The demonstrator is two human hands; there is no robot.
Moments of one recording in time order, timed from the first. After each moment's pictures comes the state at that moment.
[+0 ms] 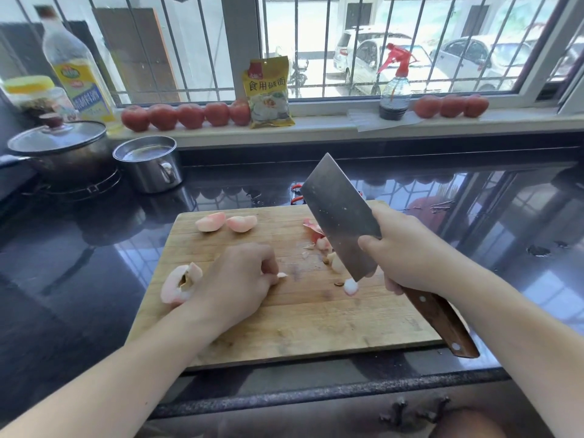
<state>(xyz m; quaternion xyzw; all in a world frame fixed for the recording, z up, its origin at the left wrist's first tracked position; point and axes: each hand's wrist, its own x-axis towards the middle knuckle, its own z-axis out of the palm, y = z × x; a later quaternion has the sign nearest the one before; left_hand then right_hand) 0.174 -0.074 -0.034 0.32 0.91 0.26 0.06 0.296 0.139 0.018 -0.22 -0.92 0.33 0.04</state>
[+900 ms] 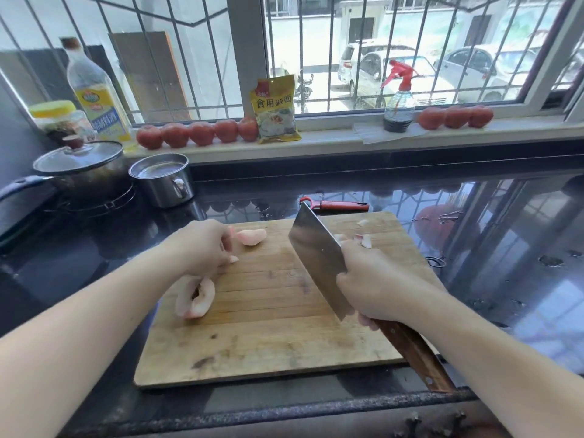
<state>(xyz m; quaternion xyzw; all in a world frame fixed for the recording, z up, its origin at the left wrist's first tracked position) 0.081 -0.098 0.004 0.26 0.96 0.05 0.09 0.277 0.097 0.006 -0.25 -0.92 0.30 -0.08</state>
